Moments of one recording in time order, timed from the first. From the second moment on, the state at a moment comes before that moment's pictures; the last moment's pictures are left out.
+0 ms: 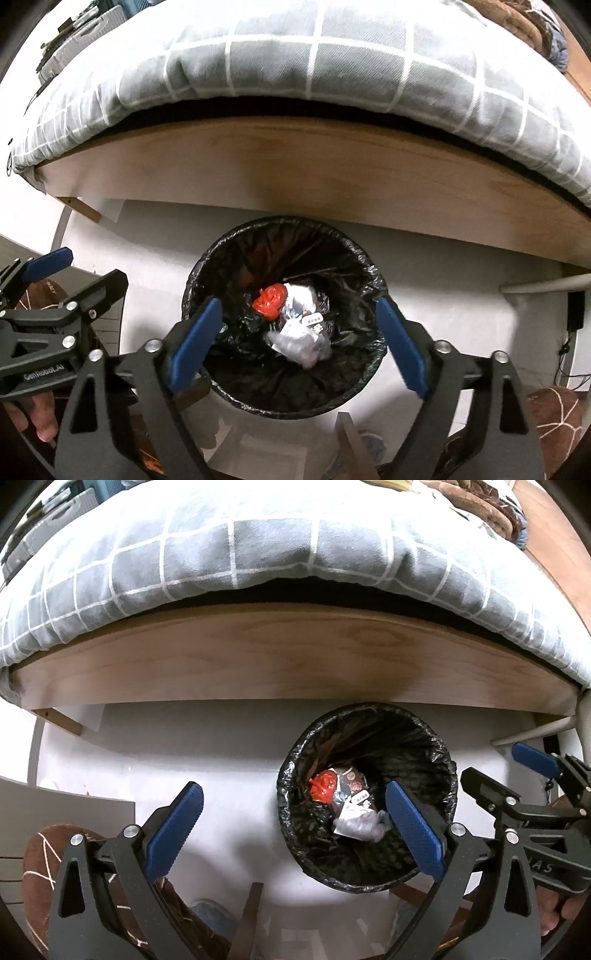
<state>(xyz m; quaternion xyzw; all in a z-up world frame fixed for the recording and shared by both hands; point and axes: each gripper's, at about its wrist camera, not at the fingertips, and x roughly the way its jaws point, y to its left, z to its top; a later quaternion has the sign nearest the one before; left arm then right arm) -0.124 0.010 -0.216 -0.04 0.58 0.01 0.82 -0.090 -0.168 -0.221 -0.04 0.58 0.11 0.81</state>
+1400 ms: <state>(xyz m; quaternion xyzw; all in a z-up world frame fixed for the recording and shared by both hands) 0.008 -0.032 -0.067 -0.03 0.47 -0.03 0.88 0.060 -0.280 -0.076 -0.02 0.44 0.03 0.90</state>
